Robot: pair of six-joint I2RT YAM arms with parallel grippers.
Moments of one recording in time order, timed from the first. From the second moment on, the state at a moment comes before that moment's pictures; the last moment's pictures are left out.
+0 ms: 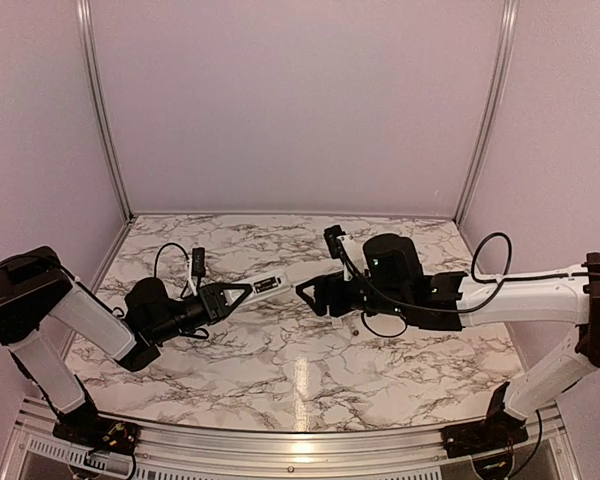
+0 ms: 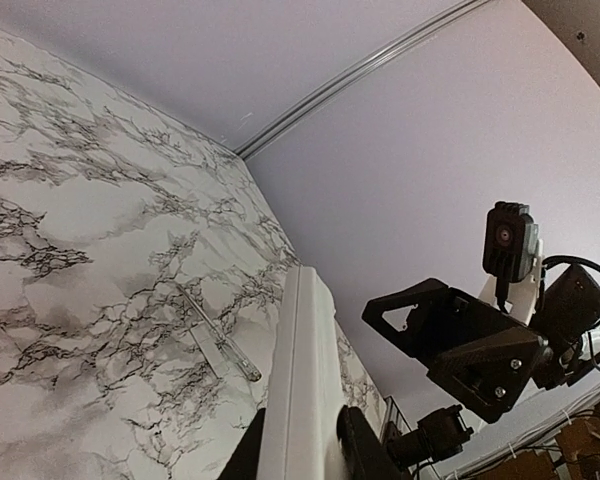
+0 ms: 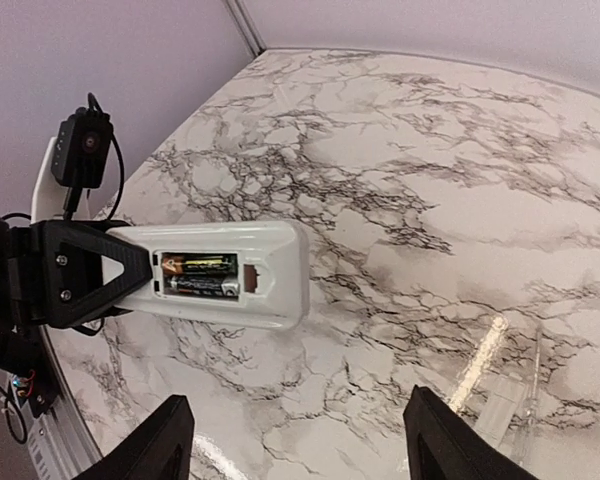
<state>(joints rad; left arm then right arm) -0.75 1.65 0.37 1.32 0.26 -0.96 0.97 1.44 0.88 0.13 0.03 0.45</state>
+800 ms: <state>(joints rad) -0.82 1.85 0.63 1.07 0.34 -1.00 0.93 1.37 0.85 -0.14 0.32 0.46</state>
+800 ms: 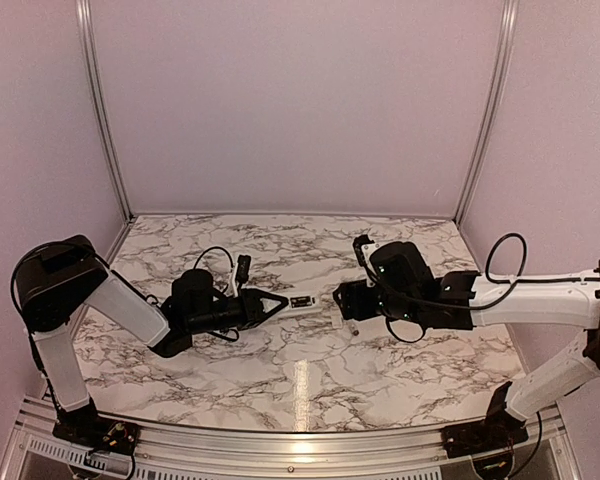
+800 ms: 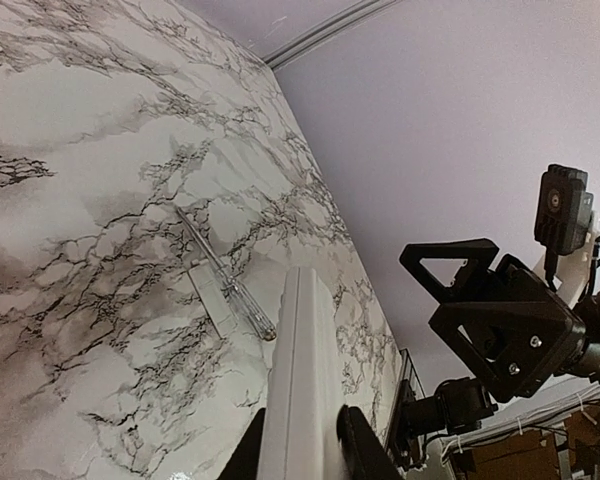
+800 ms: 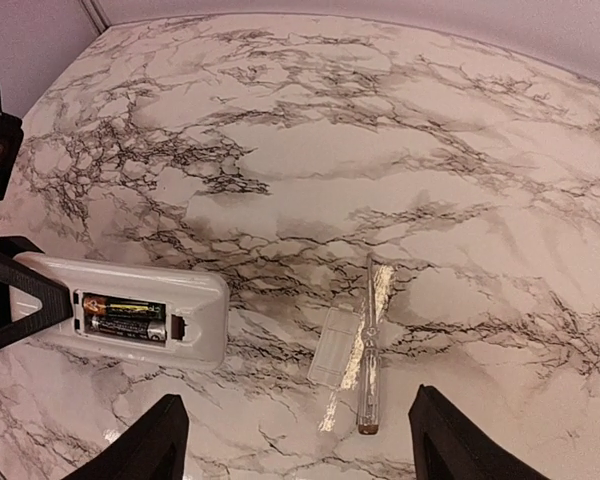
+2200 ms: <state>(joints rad) -0.86 1.96 0.91 0.44 0.22 -0.82 0.78 1.43 0.70 0.06 0.10 0.32</state>
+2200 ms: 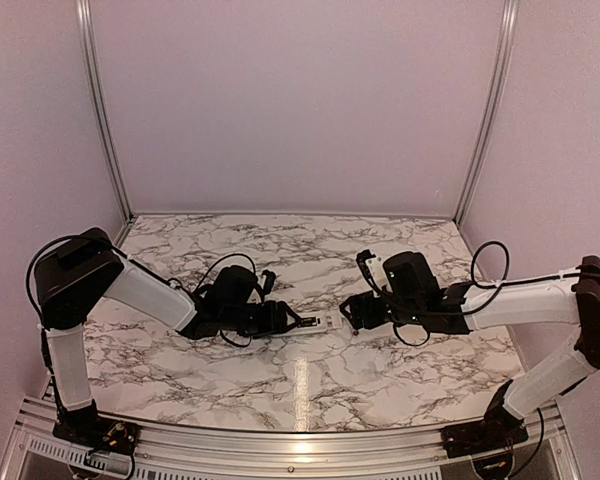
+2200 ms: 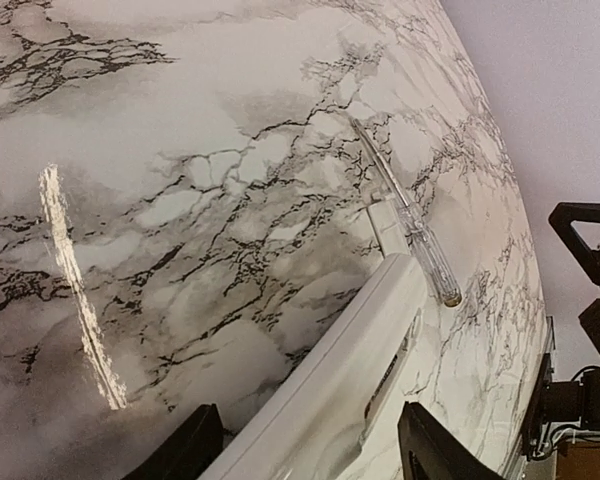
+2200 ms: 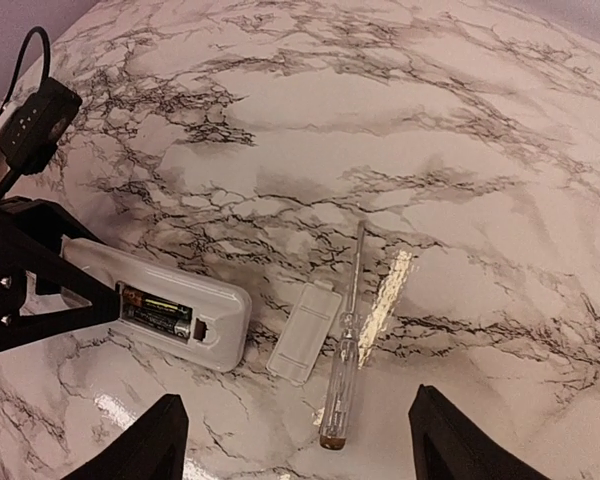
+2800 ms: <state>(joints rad) -0.86 1.90 0.96 0.20 -0.11 -0.64 0.78 1.53 0.70 0.07 0.09 0.32</state>
